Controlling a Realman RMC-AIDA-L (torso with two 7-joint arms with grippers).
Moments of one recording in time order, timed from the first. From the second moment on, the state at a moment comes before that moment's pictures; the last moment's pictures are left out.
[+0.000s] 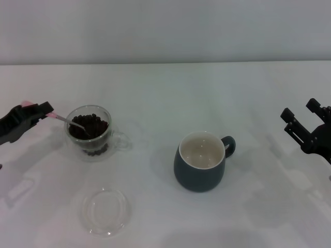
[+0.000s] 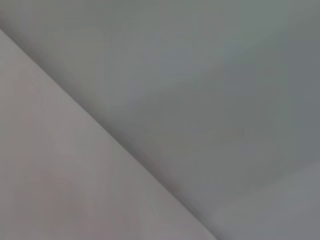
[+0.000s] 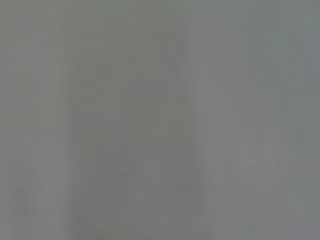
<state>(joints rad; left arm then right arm) -0.53 -2.03 0.37 0.43 -1.18 -1.28 1.12 0.26 2.01 -2.34 -0.12 0.54 -1.38 0.44</state>
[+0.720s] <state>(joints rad) -0.47 -2.03 0.36 0.42 -1.25 -1.31 1.08 0.25 2.01 -2.35 -0.12 0.54 -1.39 0.44</state>
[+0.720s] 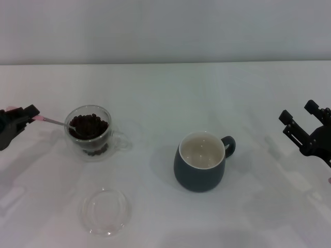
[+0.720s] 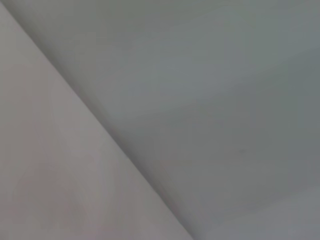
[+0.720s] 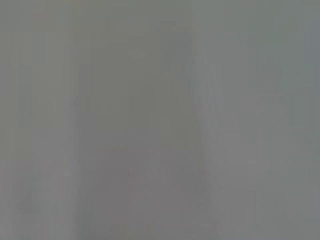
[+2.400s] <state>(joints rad) -0.65 -2.07 0.57 0.32 -1.28 -1.36 1.01 0.24 2.01 -2.35 -0.12 0.54 -1.39 0.44</state>
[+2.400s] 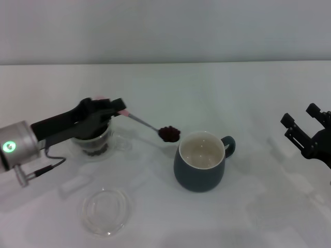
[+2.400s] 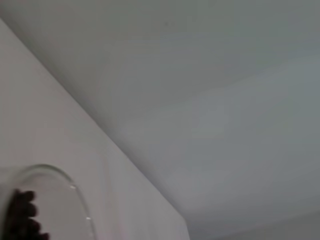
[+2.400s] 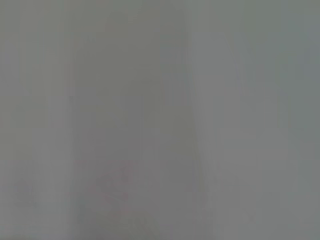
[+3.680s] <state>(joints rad) -0.89 -2.08 0.99 0.38 -1.29 -1.17 1.00 0.23 2.01 -2.35 -0.13 0.54 -1.33 0.44</state>
